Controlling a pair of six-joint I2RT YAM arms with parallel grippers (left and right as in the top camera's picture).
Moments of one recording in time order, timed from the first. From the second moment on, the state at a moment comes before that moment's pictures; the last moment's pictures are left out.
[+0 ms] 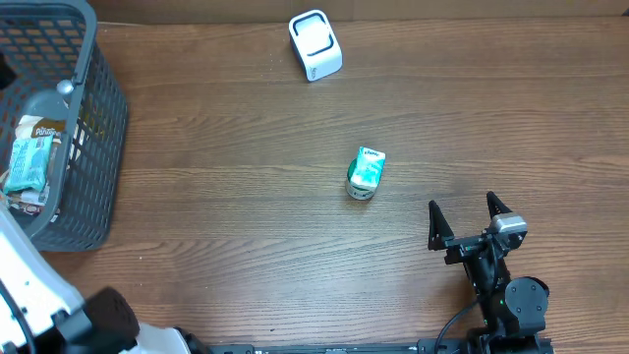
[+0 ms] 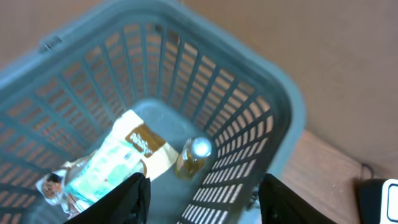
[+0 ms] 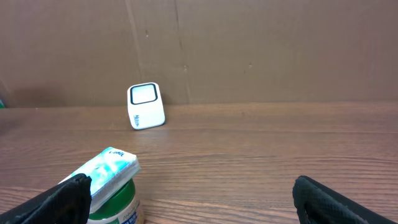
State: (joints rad) left arm 0.57 1.69 2.10 -1.06 0.15 -0.18; right arm 0.09 0.01 0.02 -0.03 -0.09 0.10
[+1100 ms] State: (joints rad) left arm 0.56 2.15 2.10 -0.91 0.25 0.04; right arm 0.09 0.01 0.02 -0.03 -0.09 0.10
